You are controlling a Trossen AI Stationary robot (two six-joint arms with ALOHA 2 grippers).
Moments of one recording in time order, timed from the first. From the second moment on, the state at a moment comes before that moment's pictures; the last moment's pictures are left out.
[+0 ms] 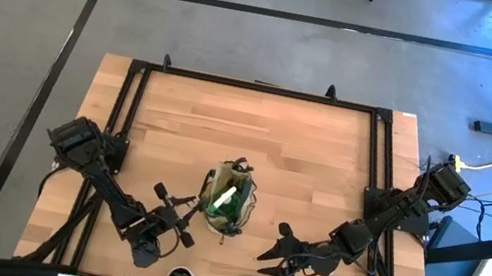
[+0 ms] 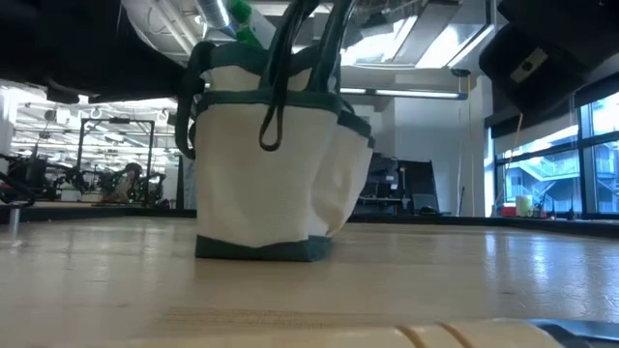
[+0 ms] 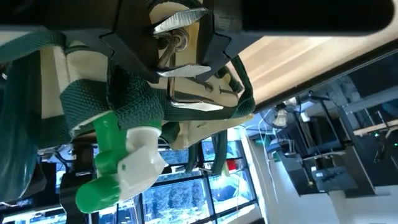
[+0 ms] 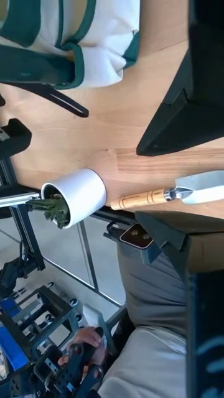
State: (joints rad) left arm -0.81 1.87 0.76 0.49 -1.57 -0.49; right arm 0.74 1.64 0.71 0.52 0.34 0.59
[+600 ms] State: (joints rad) left arm -0.81 1.71 0.76 0.09 -1.49 -0.84; right arm 0.74 1.64 0.71 0.52 0.34 0.59
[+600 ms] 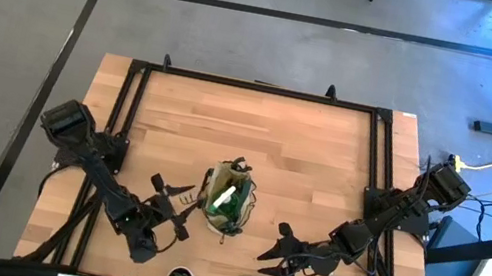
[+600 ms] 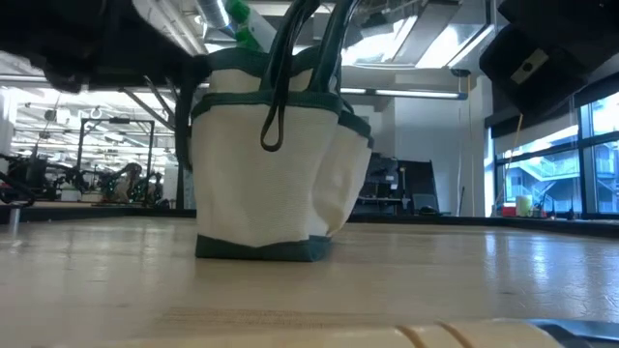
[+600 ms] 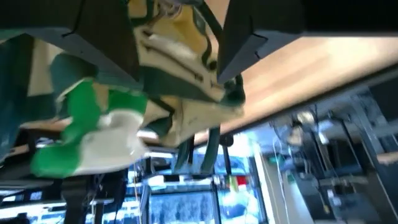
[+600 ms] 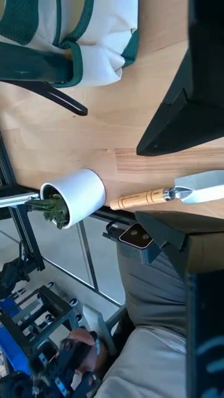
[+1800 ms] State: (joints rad) left arm -1.10 1.74 0.59 -0.12 -1.57 -1.58; right arm 0.74 1.64 0.71 0.49 0.34 0.60
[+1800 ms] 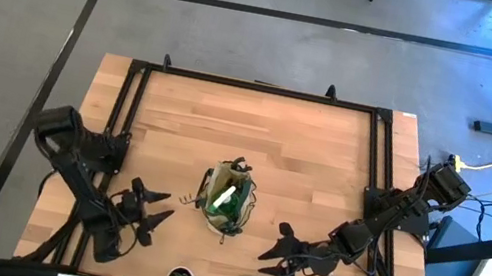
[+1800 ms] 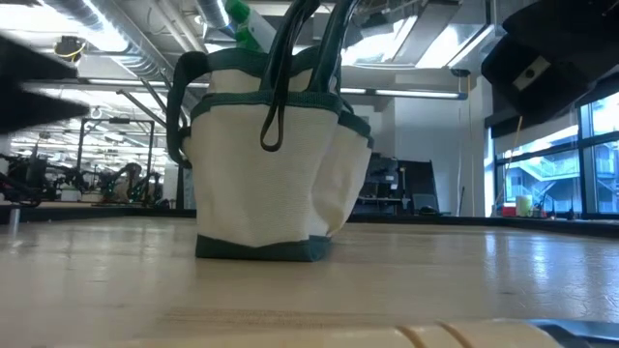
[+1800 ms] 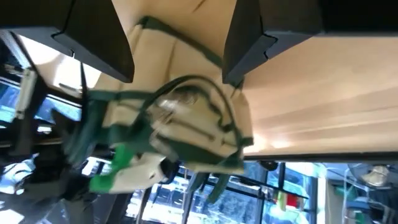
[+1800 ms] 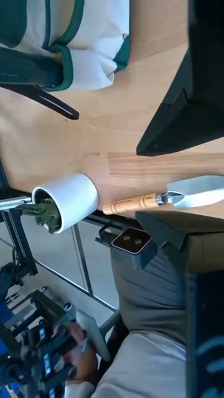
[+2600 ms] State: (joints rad) left arm -0.95 1.83 0.63 -0.02 -1.50 -1.49; right arm 0.73 1.64 0.71 0.47 0.34 0.59
